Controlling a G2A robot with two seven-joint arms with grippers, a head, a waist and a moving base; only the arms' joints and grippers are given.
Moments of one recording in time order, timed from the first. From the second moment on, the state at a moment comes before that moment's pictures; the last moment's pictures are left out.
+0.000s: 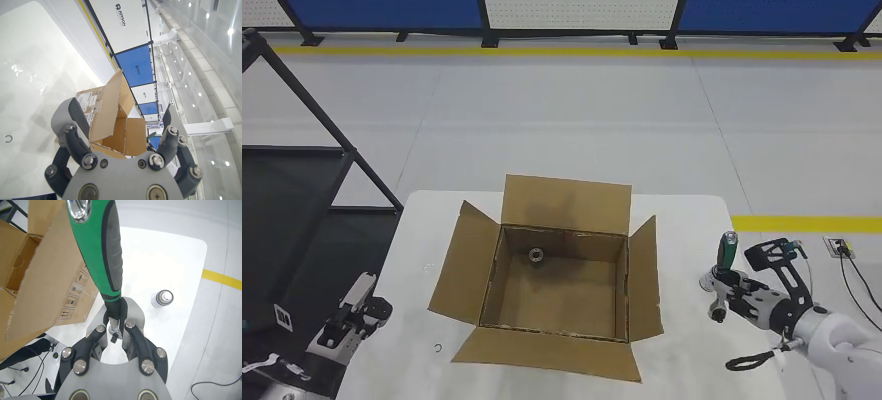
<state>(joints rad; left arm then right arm) 1.76 -1.24 -2.05 -2.28 -0.16 0.16 -0.47 -1.29 -1.16 1.82 -2.14 -0.76 -0.15 1.23</state>
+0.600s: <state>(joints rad) 1.74 -1.24 -1.97 -2.31 -0.08 0.21 -0.45 -1.19 -1.15 1.69 -2.00 -0.79 -0.17 1.36</state>
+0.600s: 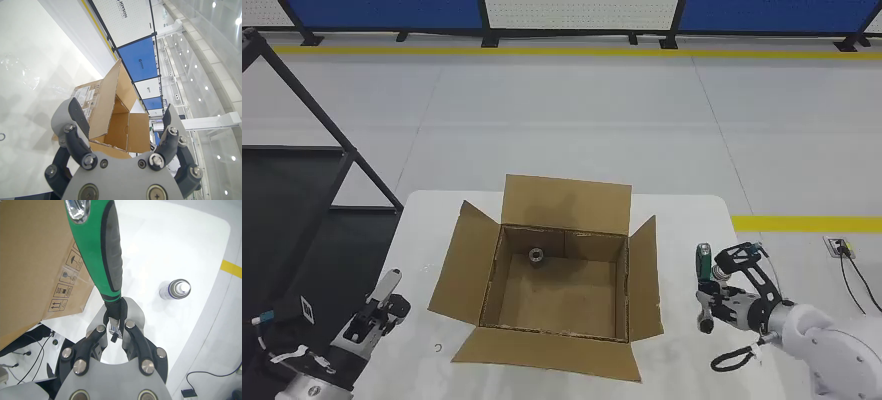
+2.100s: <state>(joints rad) 1.75 -1.23 -2.00 -2.30 -0.13 0.20 -0.41 -0.77 -1.12 1.23 -1.36 -0.93 -0.01 1.54</state>
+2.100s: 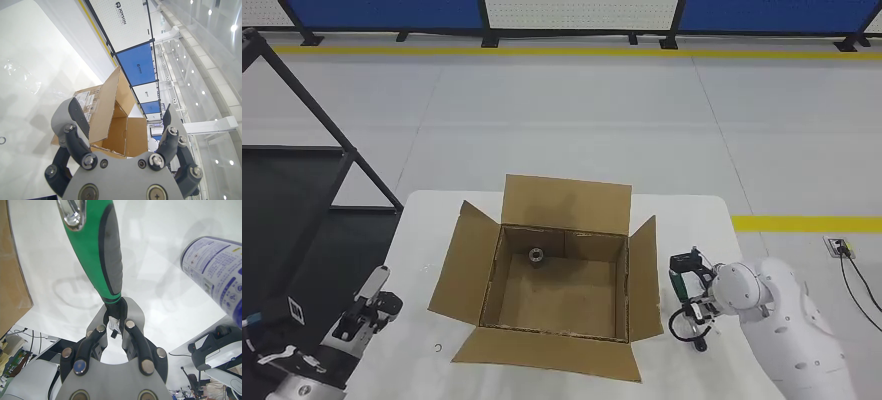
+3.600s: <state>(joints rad) 1.80 -1.22 -2.04 -2.32 -0.16 0.16 -0.41 -0.81 -1.09 1.28 -1.46 -0.93 0.06 1.48</state>
